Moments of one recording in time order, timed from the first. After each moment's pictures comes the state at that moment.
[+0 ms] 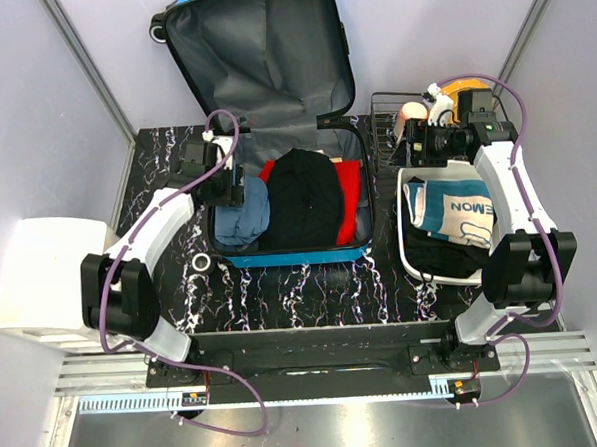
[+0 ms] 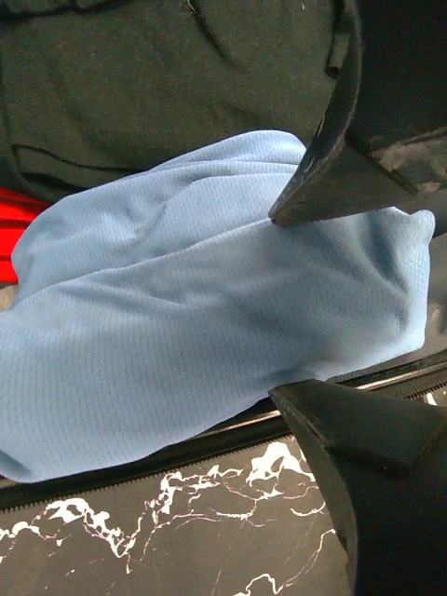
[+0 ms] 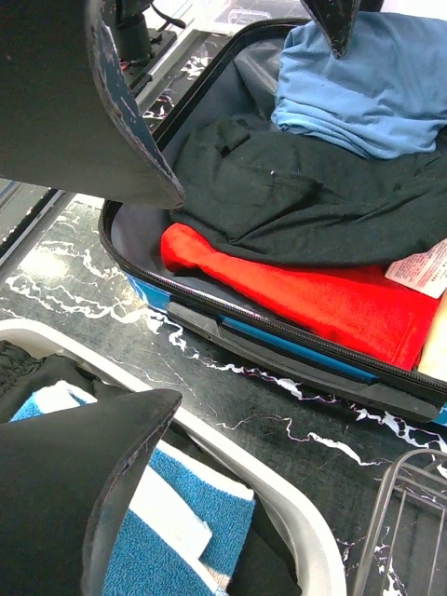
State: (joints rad) left arm -0.23 1.56 1.25 -0.54 0.04 -0.08; right arm -0.03 1.63 1.59 -0.80 -0.64 0.03
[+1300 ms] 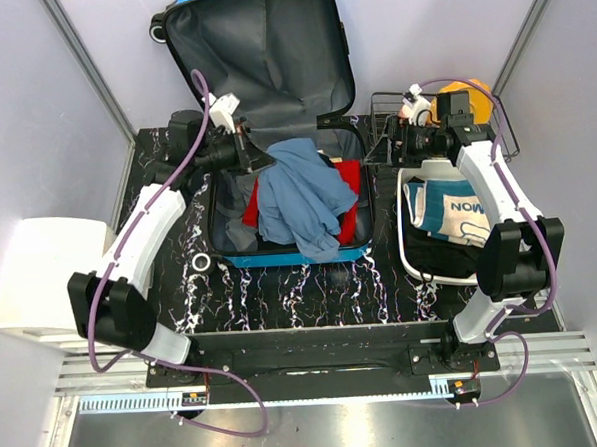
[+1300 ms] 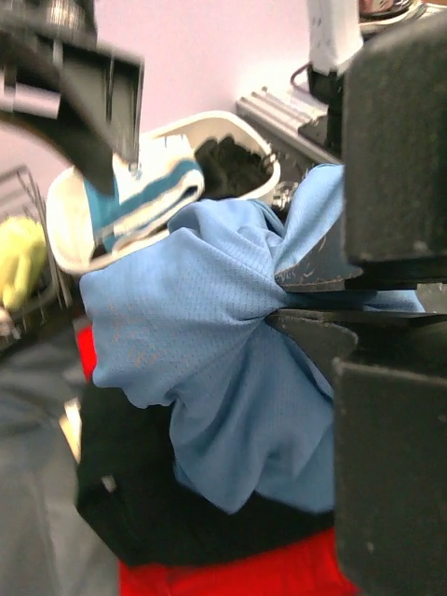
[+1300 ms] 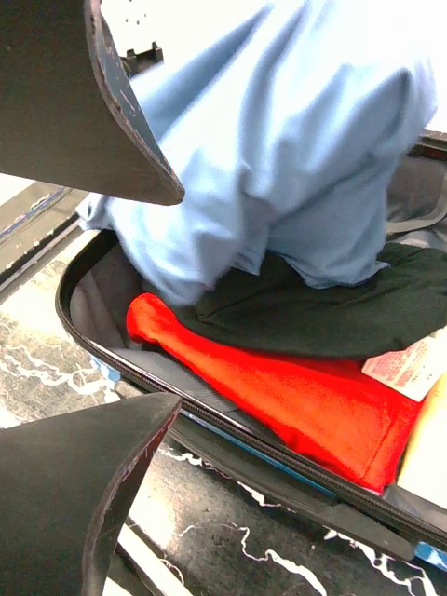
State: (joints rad) left arm -0.29 1.47 1.42 -0.32 0.65 -0.43; right arm 0.06 1.69 1.57 -0.64 -0.76 0.20
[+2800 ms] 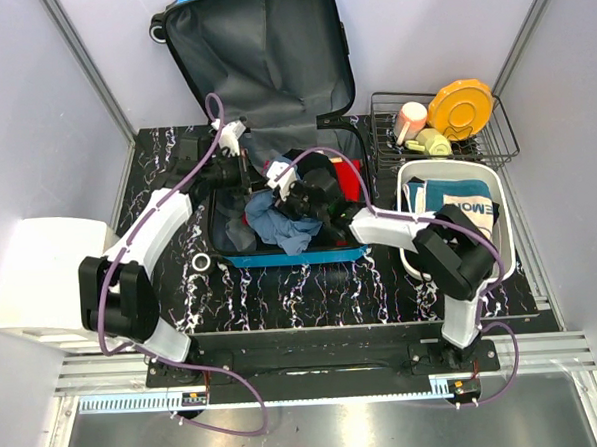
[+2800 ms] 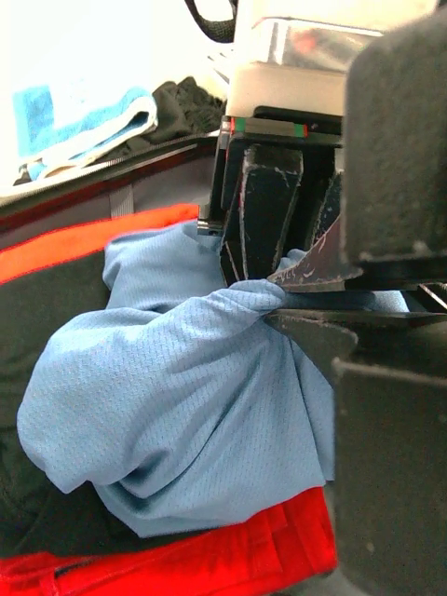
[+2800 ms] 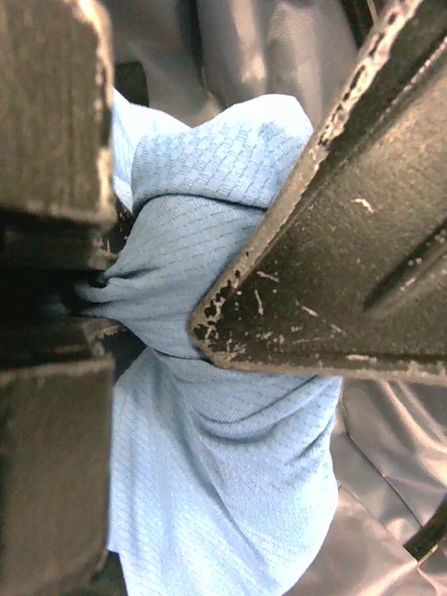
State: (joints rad) left arm -0.24 1.55 1.25 -0.33 0.65 -0.33; right arm 0.77 1.89 1.19 0.42 -0.20 -0.25
